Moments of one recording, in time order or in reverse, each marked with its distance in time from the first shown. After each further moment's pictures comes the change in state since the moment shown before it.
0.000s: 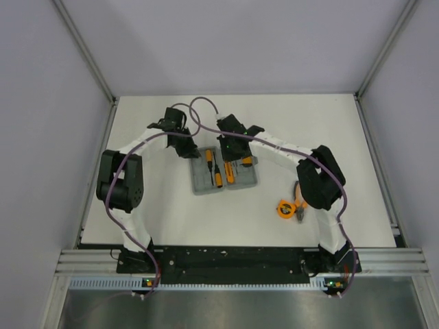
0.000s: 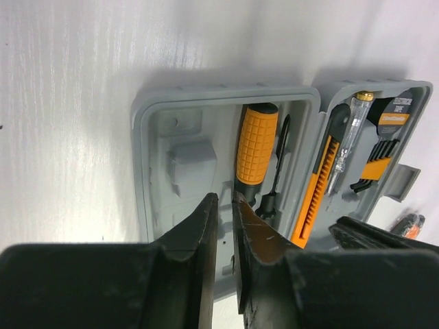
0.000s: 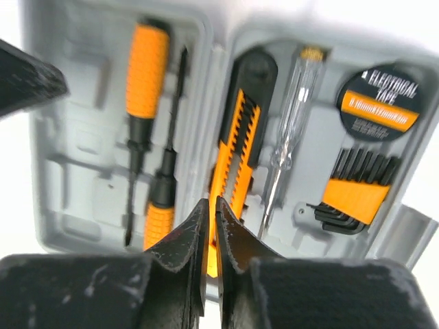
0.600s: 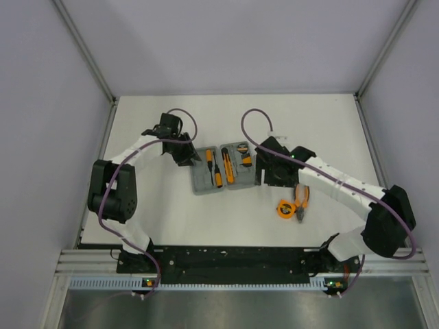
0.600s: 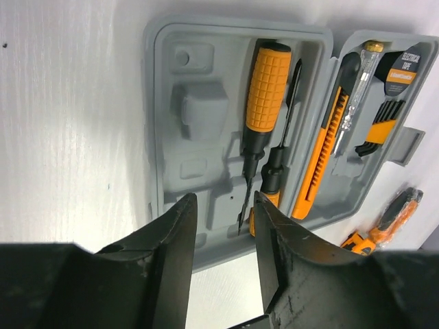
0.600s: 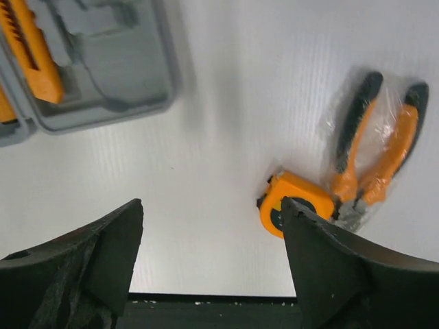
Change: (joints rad) left arm 0.006 -0.136 -0.117 -0.012 0.022 -0.015; right arm -0.010 -0.584 -0.442 -0.281 0.233 0.326
